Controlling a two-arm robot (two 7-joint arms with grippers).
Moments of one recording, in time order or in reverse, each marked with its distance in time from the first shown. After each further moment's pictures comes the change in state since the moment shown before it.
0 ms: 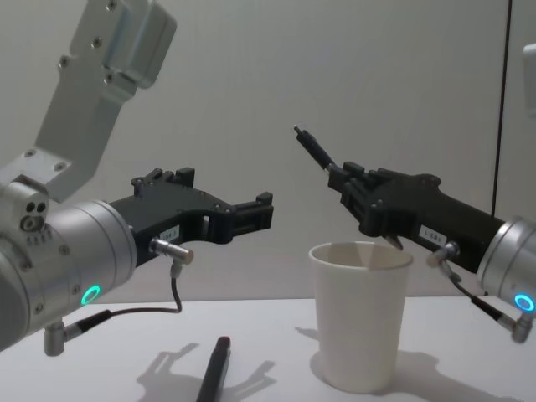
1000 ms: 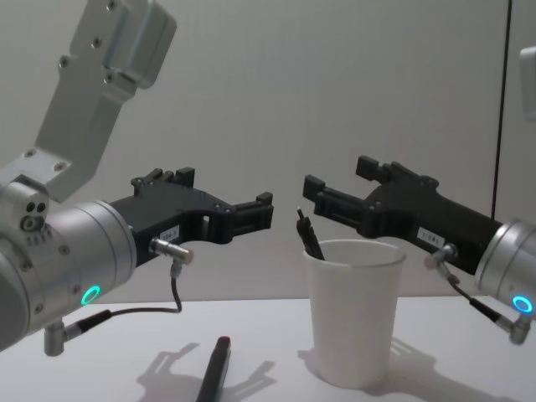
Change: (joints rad) left arm 0.000 0.000 0.000 0.000 0.000 0.000 0.000; right arm 0.002 -0.002 -0.003 0.007 0.004 -0.001 0.004
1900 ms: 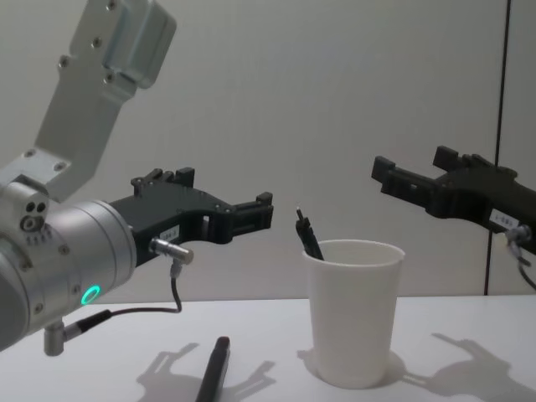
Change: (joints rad) left arm 0.000 0.000 0.000 0.000 0.000 0.000 0.000; right arm -0.116 0.075 0.048 -0.194 0.071 0.122 -0.148
